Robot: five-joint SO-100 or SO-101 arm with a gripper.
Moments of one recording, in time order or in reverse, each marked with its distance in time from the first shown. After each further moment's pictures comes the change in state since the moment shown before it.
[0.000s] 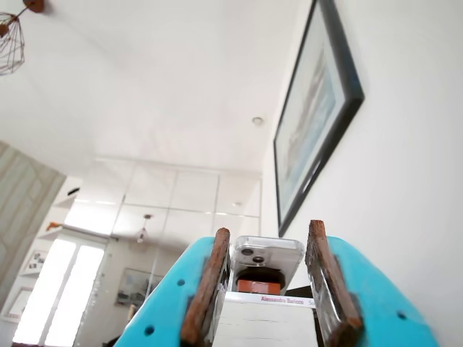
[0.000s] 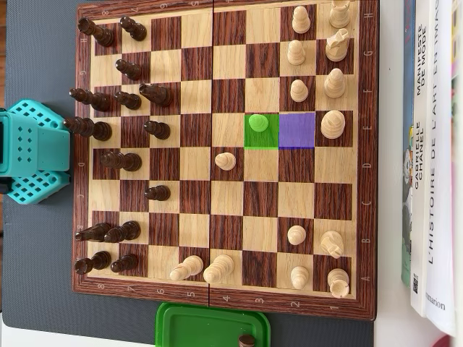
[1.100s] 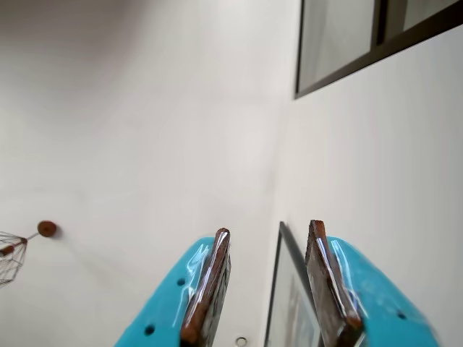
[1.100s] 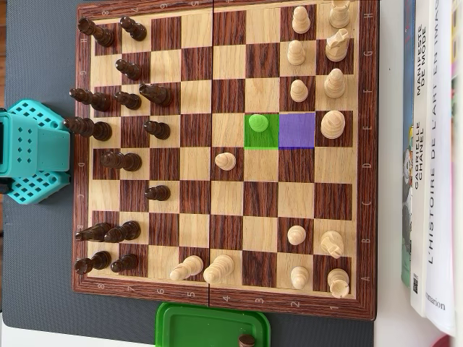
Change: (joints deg) arm 0.5 2.0 -0.1 -41.9 0.0
